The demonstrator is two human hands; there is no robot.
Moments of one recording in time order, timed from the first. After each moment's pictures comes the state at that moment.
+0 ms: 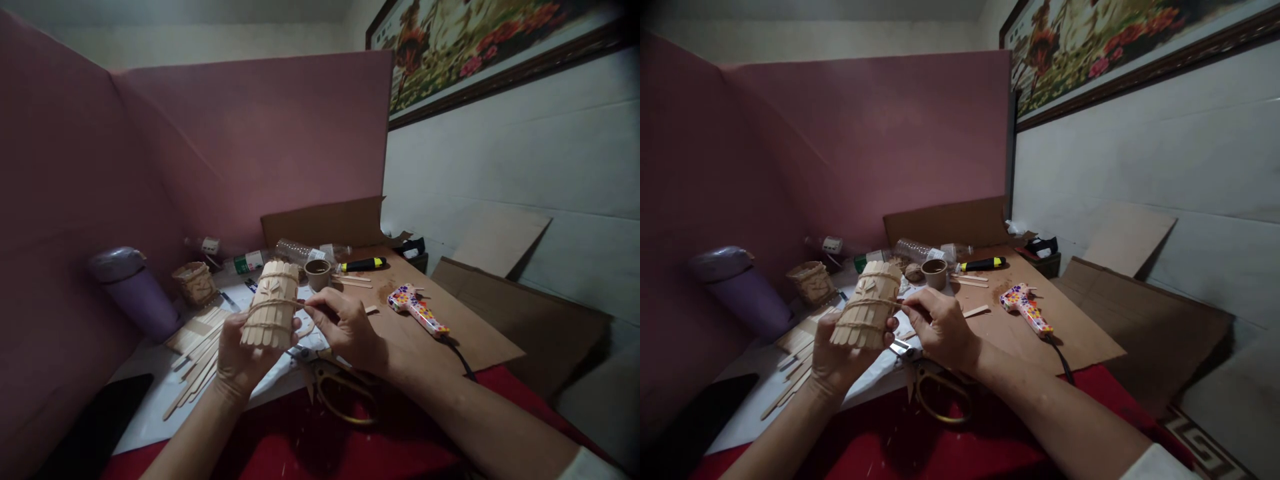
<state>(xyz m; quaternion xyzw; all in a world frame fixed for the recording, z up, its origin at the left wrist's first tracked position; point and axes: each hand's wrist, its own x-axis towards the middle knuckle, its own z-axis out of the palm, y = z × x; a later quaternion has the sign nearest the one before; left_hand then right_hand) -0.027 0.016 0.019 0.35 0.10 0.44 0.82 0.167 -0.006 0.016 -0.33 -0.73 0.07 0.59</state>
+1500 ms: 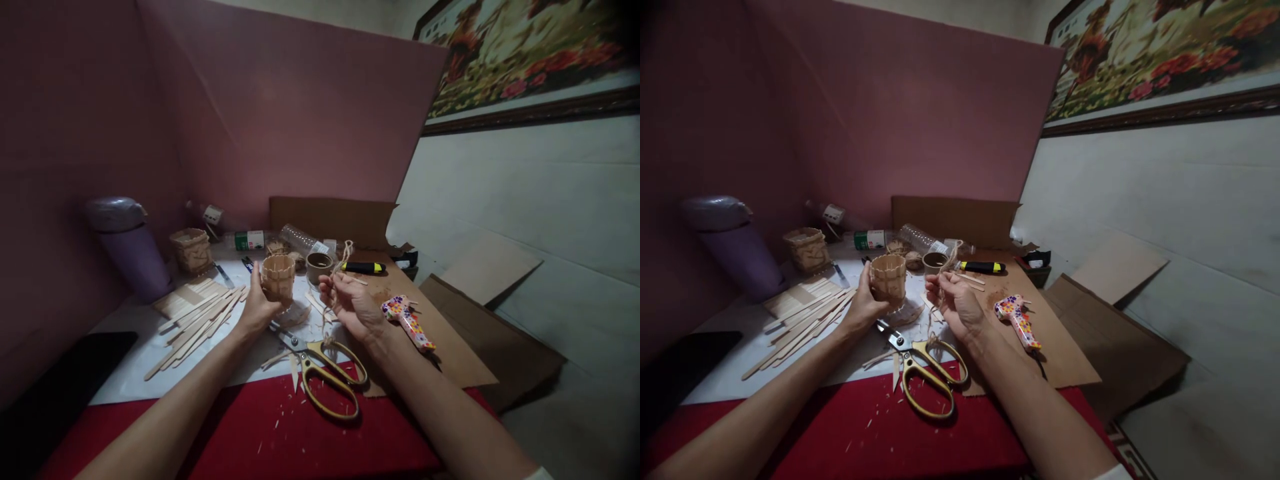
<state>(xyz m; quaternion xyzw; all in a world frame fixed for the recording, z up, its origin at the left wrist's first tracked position) -0.003 0.077 -0.027 0.59 0.43 0.58 0.36 0.192 0.033 0.013 -0.28 -0.28 0.67 0.63</state>
